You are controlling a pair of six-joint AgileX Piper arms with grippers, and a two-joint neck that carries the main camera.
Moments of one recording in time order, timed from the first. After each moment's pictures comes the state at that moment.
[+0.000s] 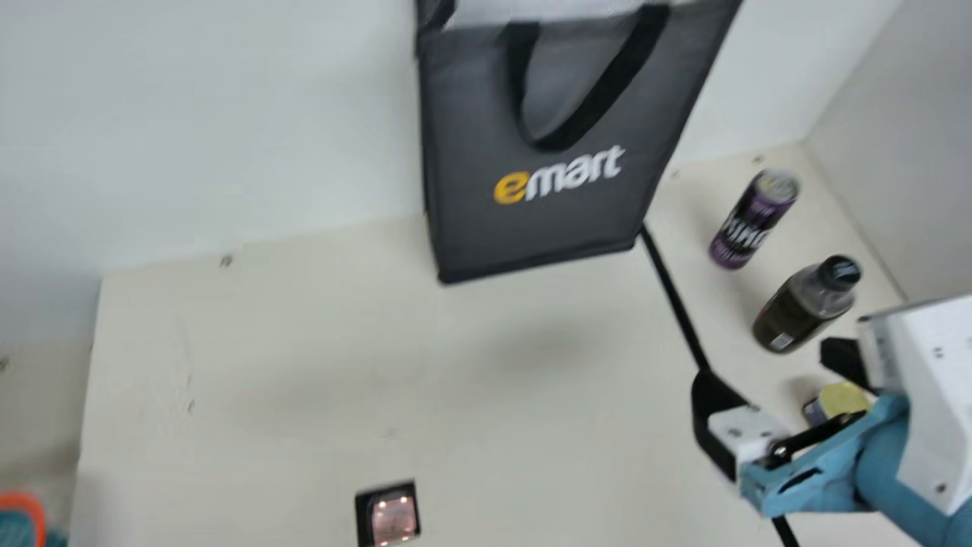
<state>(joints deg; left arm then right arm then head) -1.6 43.3 -69.0 -1.5 69.5 0.0 0.7 42.6 -69.8 -0.8 69.6 0.0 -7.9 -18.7</state>
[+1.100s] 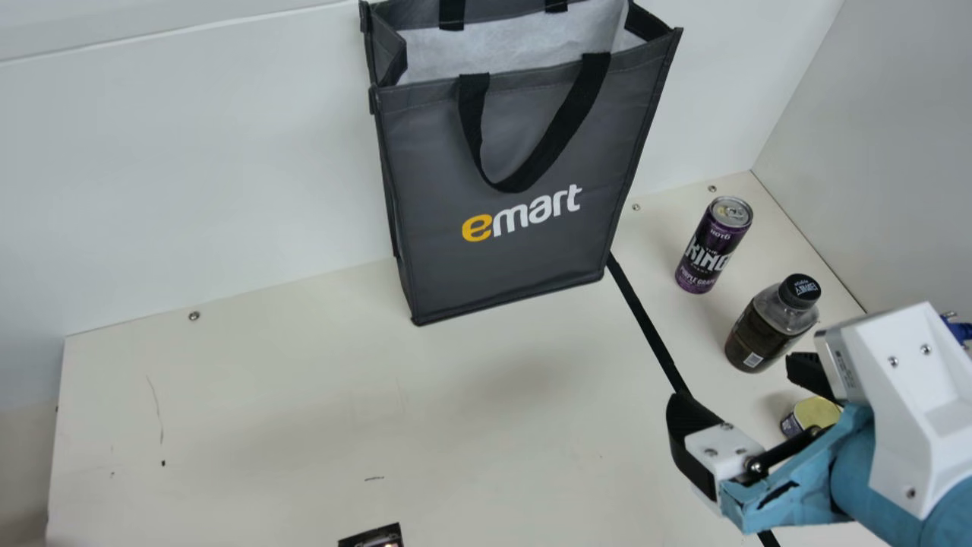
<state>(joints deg) -1.6 43.3 -69.0 -1.5 69.5 0.0 0.7 42.6 -69.8 -0.8 69.5 0.0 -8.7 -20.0</state>
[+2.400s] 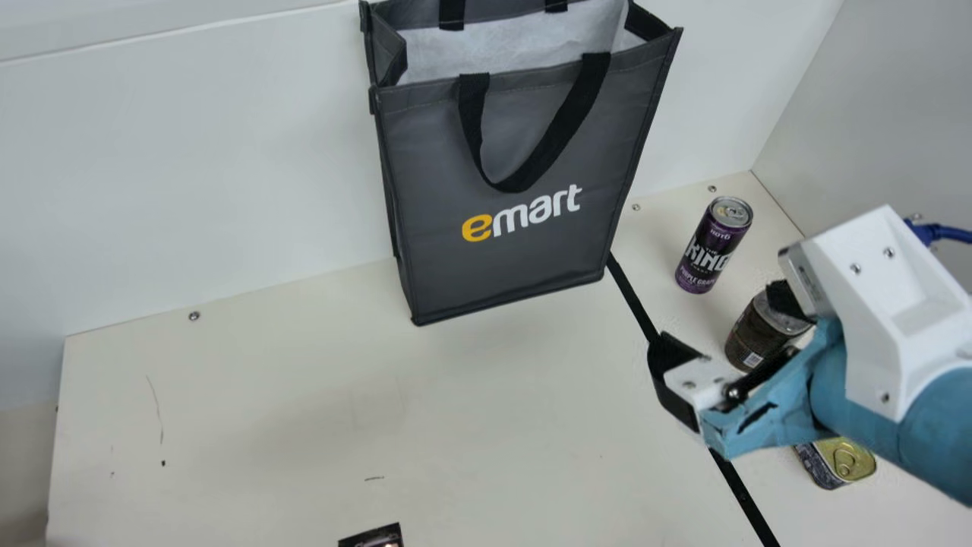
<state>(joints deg) -1.6 43.3 -69.0 -1.5 69.5 0.0 -0.8 54.0 -81.8 1.3 69.8 -9.2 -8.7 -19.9</state>
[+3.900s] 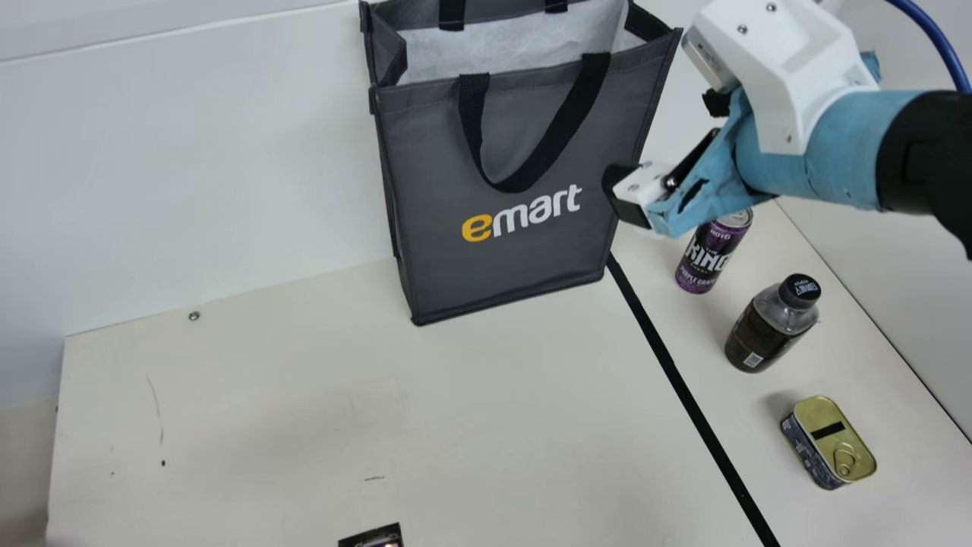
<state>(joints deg) -1.6 43.3 -69.0 -1.5 69.5 0.0 -6.3 81.8 -112.6 8.4 69.9 -29.7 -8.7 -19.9</state>
